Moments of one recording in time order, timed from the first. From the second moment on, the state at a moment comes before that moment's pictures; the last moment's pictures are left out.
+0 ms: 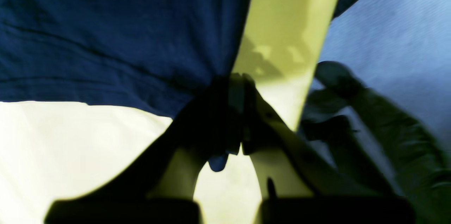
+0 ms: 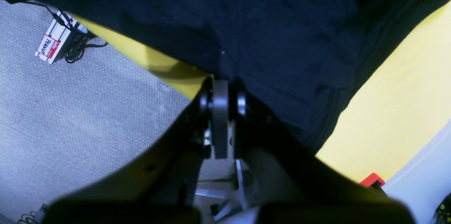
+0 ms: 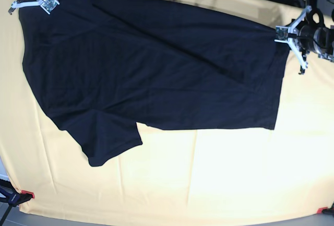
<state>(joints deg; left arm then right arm) 6.3 -83.4 31.3 115.9 -29.1 -47.0 34.7 -59.7 34.6 18.9 125.9 8.2 24.7 -50.1</state>
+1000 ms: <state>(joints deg) 5.1 -83.6 31.3 116.6 -31.8 -47.0 43.5 -59.7 34.6 19.2 133.3 -1.9 12.3 -56.3</state>
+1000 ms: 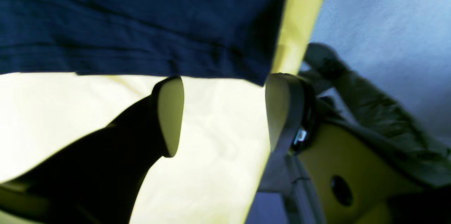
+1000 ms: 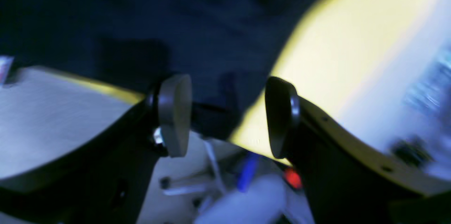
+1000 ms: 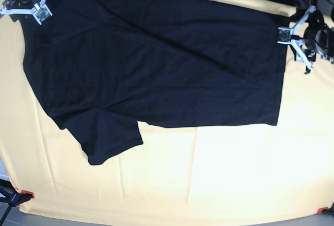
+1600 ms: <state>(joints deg) -11.2 -70.7 31.3 110.3 -15.0 -10.5 43.0 -46.7 34.4 19.2 133.1 -3.4 8.0 -46.3</state>
